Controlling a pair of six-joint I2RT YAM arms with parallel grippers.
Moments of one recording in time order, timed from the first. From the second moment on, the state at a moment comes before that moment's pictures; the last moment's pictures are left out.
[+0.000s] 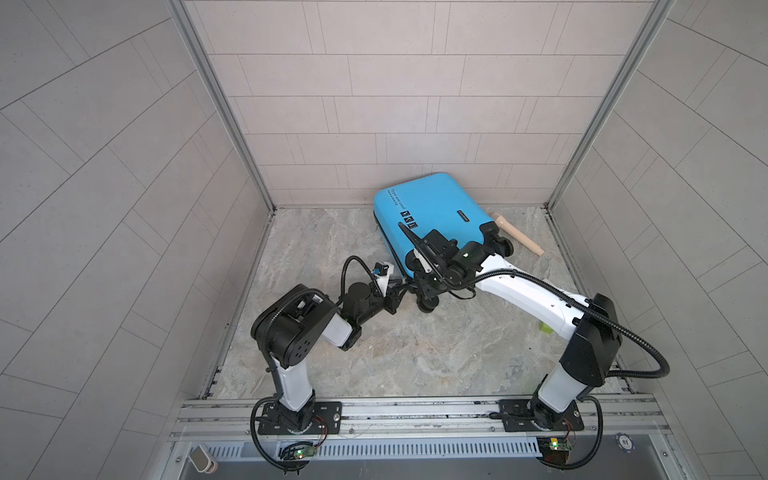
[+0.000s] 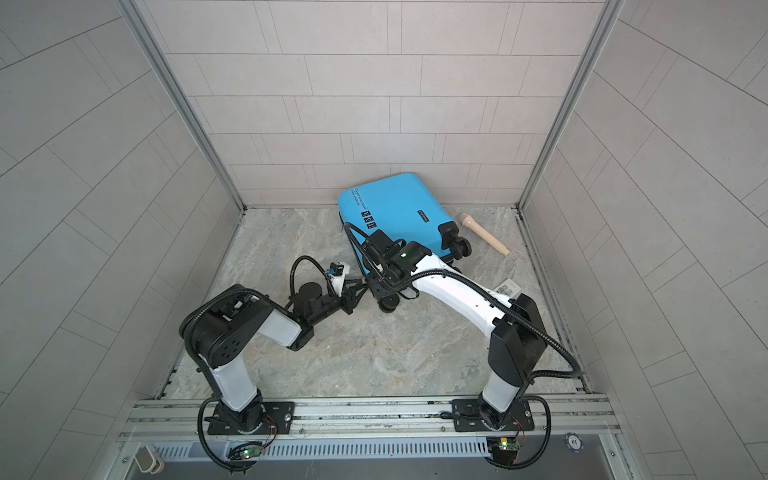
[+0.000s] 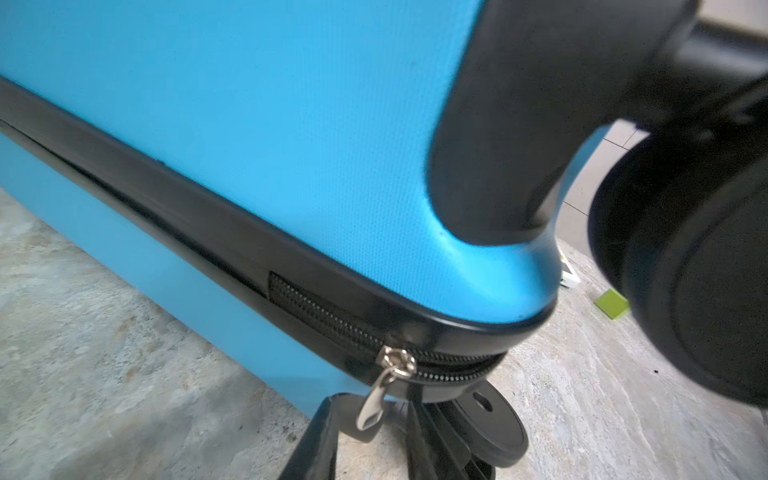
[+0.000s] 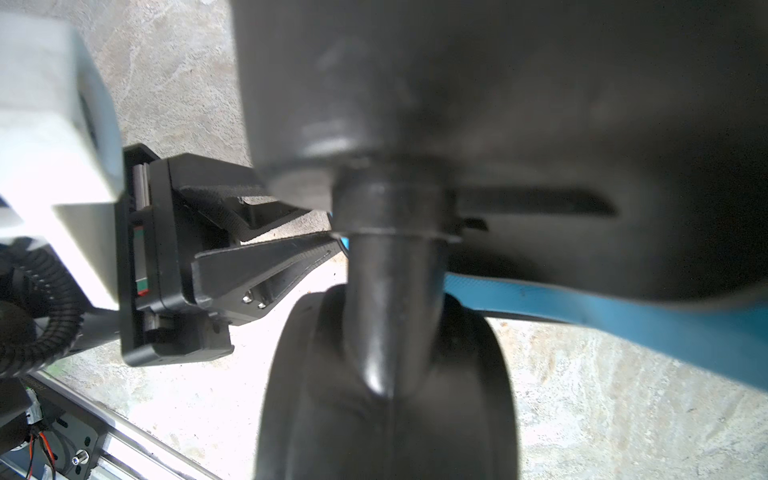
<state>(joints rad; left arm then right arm) -0.56 1.81 0.44 1.18 0.28 -0.25 0.74 1.67 1.51 -0.96 0.03 0.39</state>
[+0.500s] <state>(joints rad) -0.56 1.82 0.46 1.18 0.30 -0.24 0.73 1.67 1.51 -0.97 0.02 0.39</state>
